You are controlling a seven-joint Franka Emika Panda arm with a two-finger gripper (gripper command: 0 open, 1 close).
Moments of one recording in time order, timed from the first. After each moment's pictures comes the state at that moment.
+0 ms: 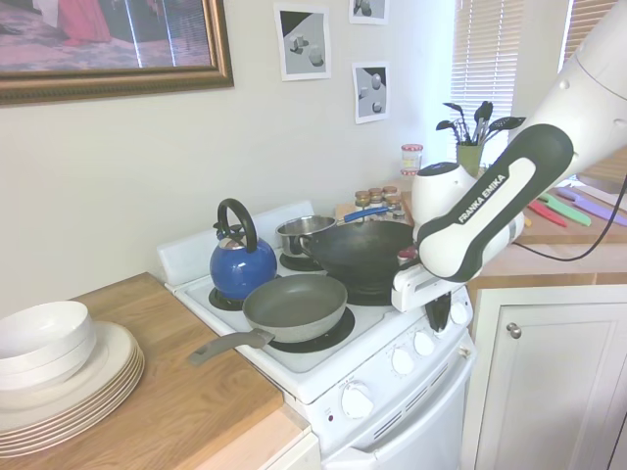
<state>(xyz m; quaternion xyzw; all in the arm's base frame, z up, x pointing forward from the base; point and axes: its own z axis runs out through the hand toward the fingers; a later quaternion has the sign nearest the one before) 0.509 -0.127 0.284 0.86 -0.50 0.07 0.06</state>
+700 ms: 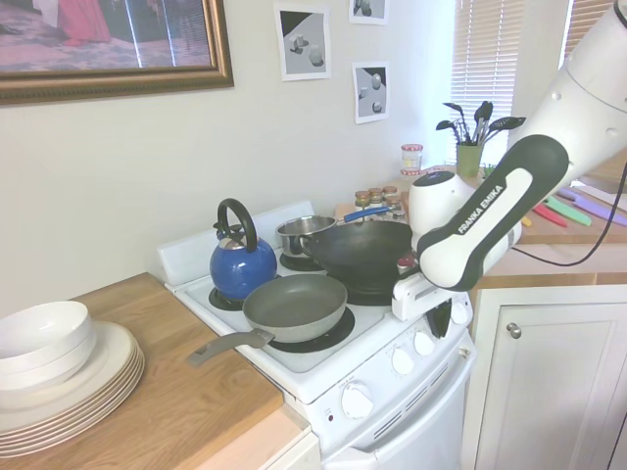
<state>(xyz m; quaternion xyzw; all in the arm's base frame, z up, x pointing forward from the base) 0.509 -0.124 0.266 0.86 -0.50 0.06 0.07</state>
